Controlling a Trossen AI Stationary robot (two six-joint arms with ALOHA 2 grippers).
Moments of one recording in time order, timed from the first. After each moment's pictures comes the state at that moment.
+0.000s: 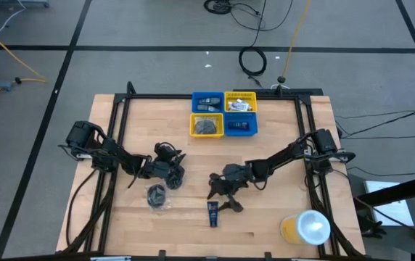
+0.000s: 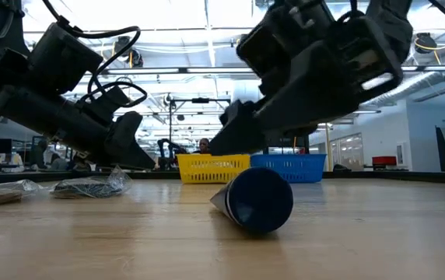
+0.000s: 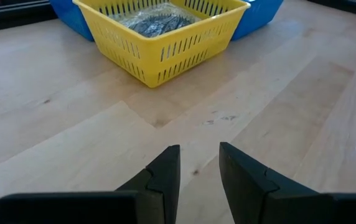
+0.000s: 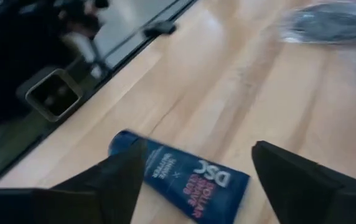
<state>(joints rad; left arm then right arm) -0.22 1.71 0.33 0.77 -0.78 -0.61 0.20 1.95 0.87 0.61 -0.50 0.01</state>
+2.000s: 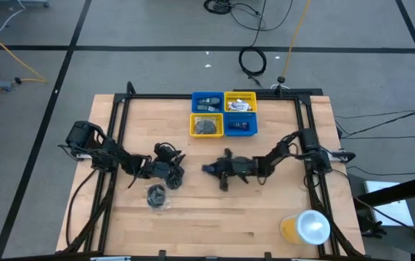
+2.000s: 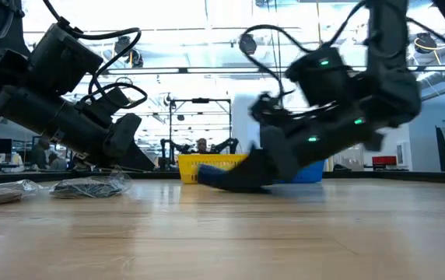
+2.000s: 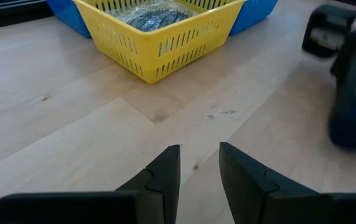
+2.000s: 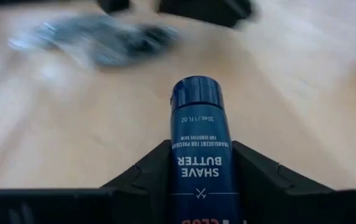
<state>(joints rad) -0.22 1.71 0.33 0.76 -0.76 -0.60 0.08 2.10 0.66 1.01 0.20 0.15</state>
